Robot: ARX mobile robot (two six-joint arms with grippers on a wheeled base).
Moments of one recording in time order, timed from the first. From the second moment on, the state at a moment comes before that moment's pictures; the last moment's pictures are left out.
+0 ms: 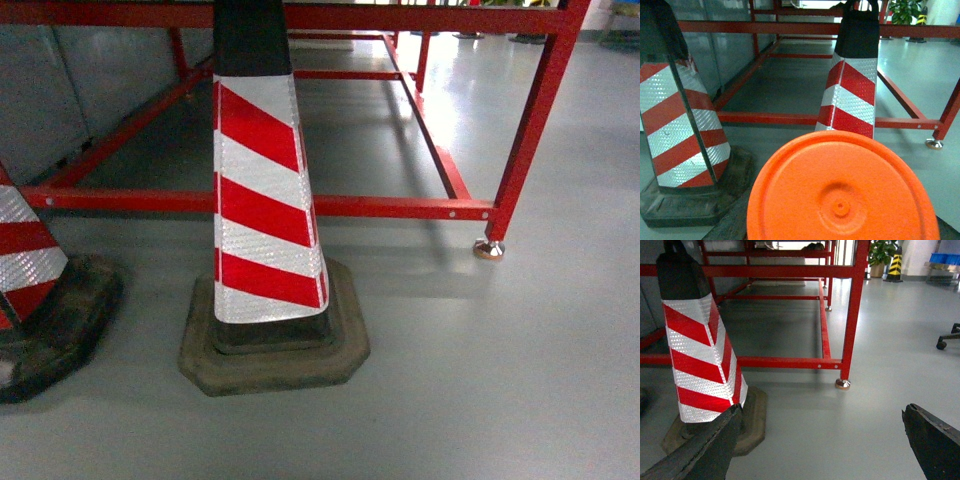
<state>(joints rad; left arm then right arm) 0.00 0.01 0.01 -0.01 0.00 0.00 0.00 0.00 0.01 -0.01 0.00 0.00</state>
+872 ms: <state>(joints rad) 0.00 0.01 0.01 -0.01 0.00 0.00 0.00 0.00 0.01 -0.01 0.00 0.00</state>
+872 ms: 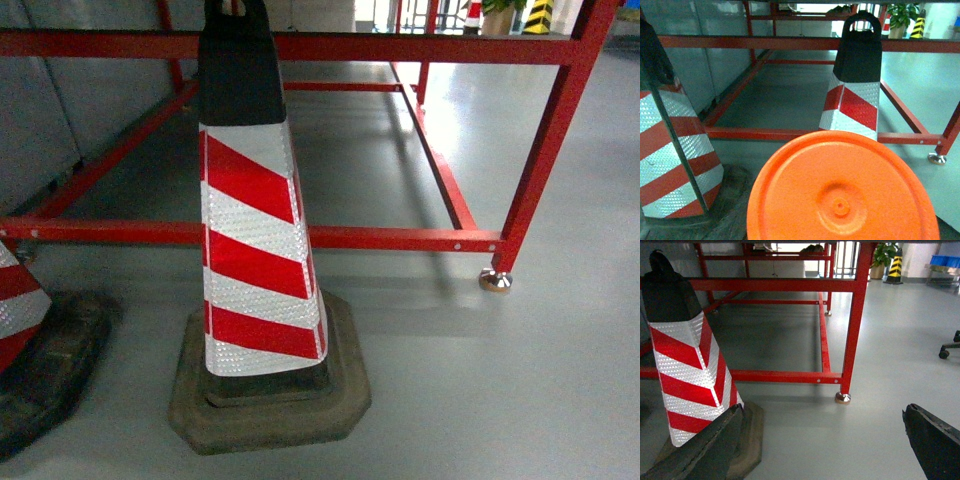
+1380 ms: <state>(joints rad) 0.00 0.01 0.01 -0.01 0.00 0.00 0.00 0.00 0.01 -0.01 0.00 0.00</state>
